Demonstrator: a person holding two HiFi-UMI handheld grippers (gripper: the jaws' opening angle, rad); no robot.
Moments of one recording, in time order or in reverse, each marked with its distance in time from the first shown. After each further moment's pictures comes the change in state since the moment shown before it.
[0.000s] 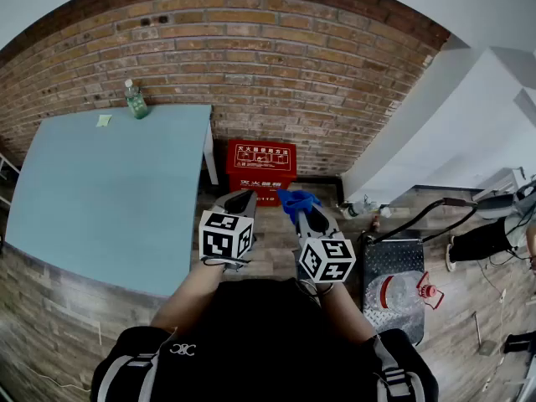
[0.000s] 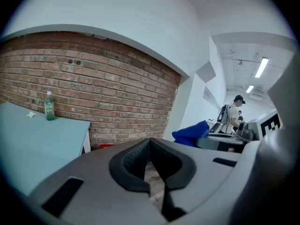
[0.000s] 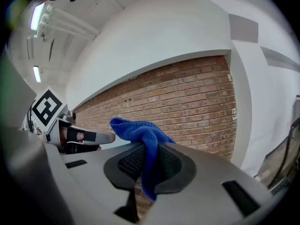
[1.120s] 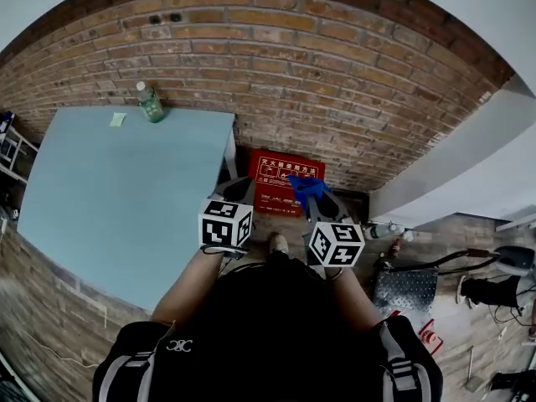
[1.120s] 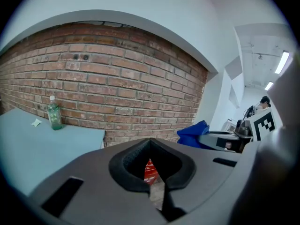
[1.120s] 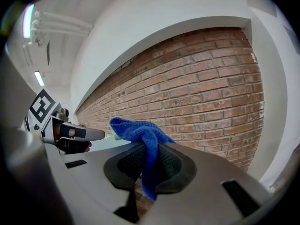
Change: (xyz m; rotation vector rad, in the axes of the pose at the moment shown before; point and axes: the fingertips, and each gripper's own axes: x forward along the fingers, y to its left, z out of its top) left arm 0.112 0.138 0.075 -0.030 0.033 0.178; right arm 0.205 -0.052 0.044 0.010 0.073 0.117
